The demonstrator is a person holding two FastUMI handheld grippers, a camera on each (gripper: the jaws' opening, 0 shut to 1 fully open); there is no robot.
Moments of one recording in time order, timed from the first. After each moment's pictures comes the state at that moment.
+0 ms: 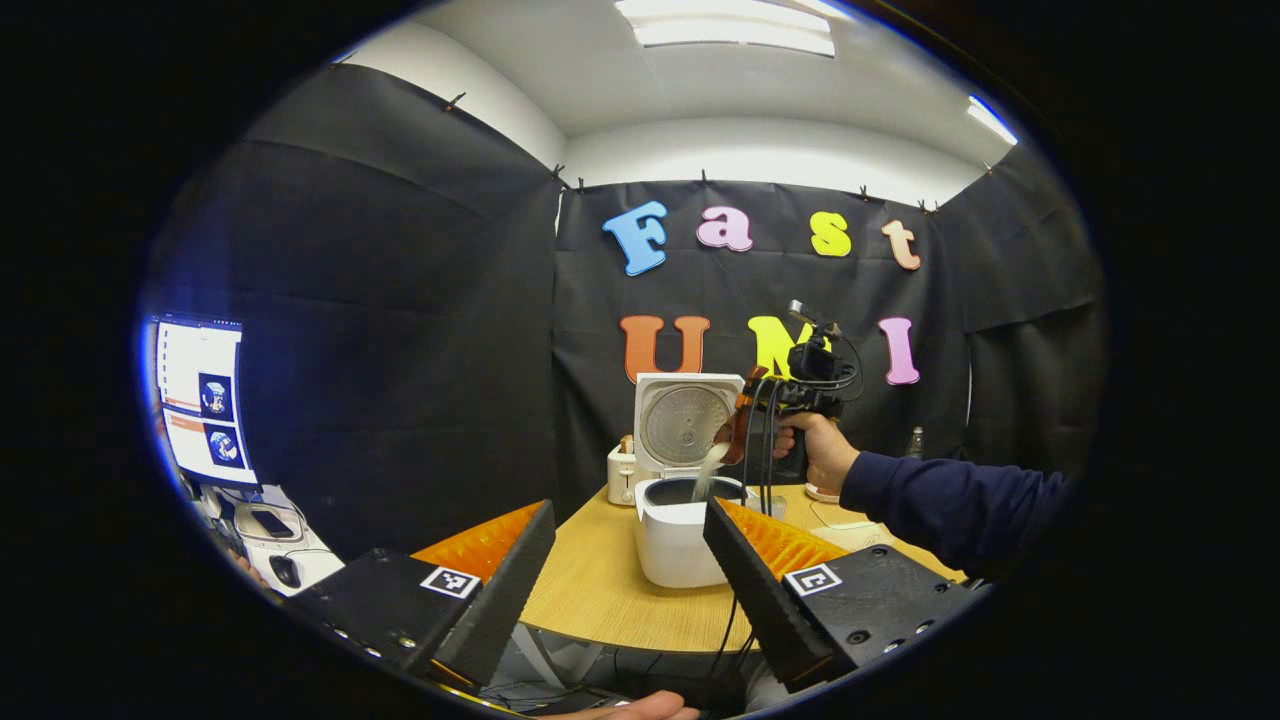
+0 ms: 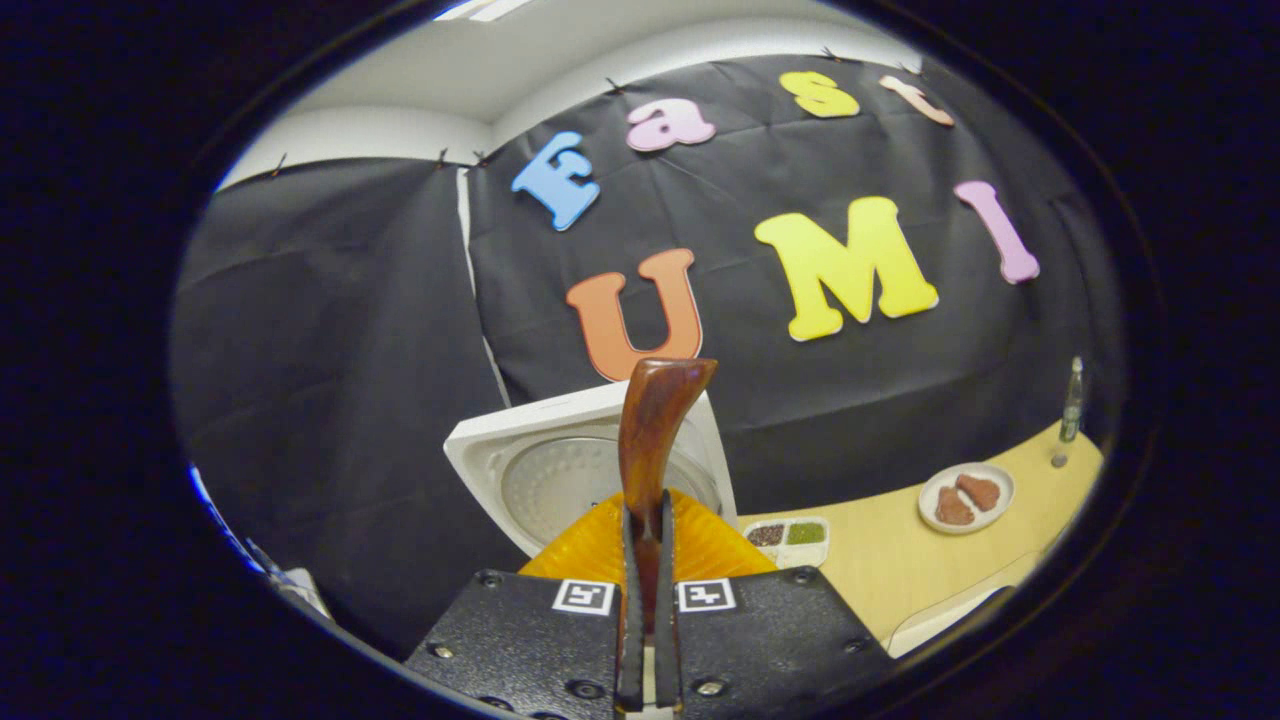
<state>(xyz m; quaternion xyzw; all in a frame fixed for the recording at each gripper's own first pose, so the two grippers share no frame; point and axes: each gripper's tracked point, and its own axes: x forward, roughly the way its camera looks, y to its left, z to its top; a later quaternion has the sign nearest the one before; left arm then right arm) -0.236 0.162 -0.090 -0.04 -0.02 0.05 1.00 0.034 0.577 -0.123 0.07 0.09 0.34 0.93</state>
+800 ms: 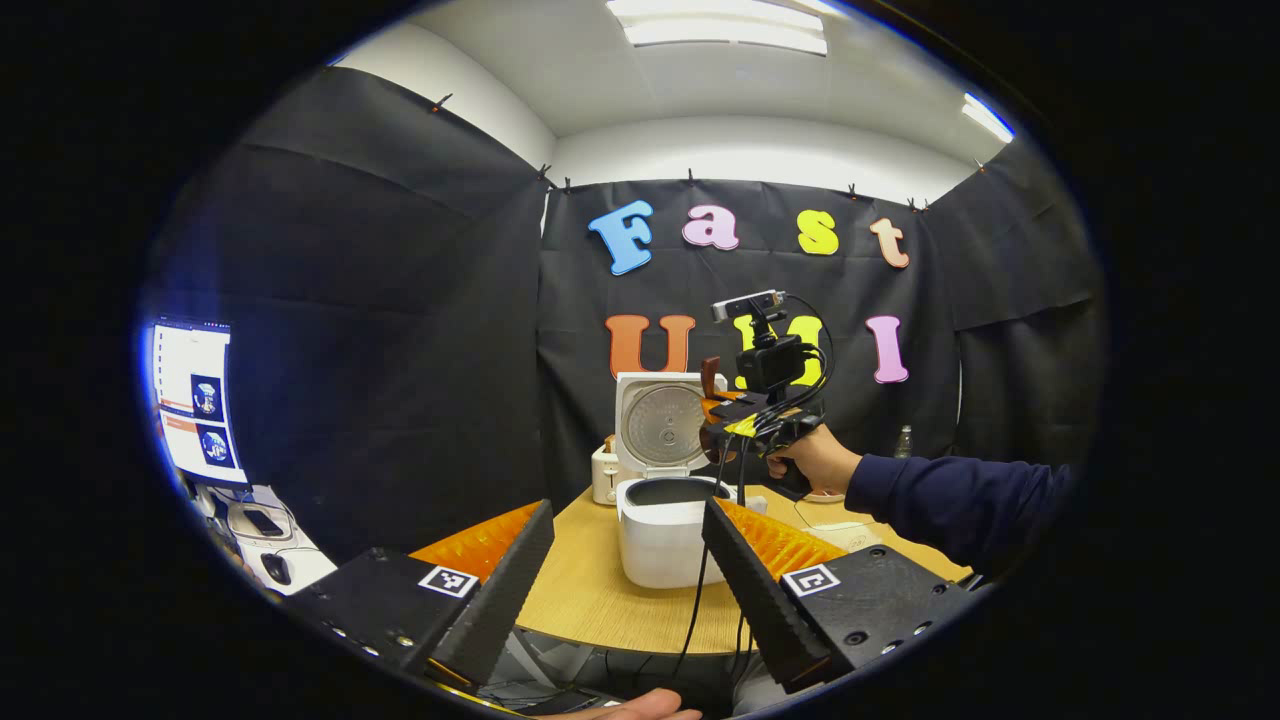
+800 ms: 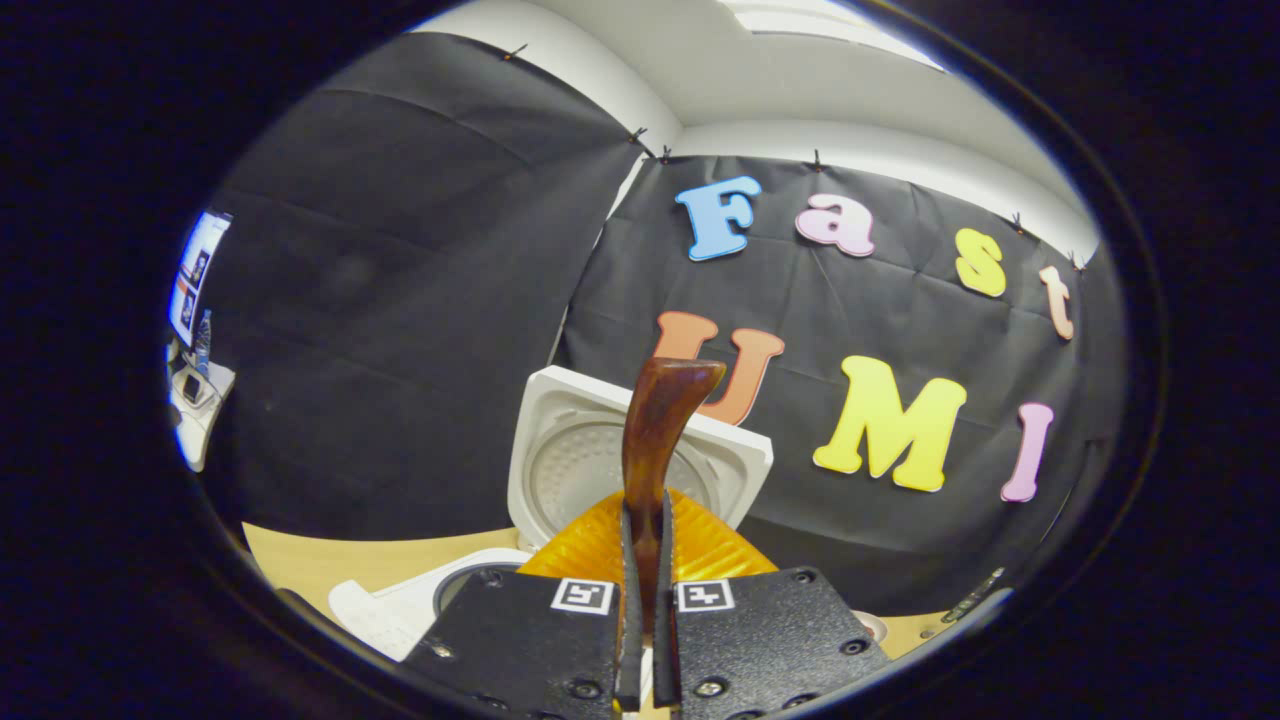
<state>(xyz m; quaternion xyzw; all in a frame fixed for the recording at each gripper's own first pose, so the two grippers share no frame) -0.232 0.136 -0.087 -0.04 -0.02 0.04 1.00 -0.008 0.568 -0.110 -0.15 -0.05 0.37 0.92</state>
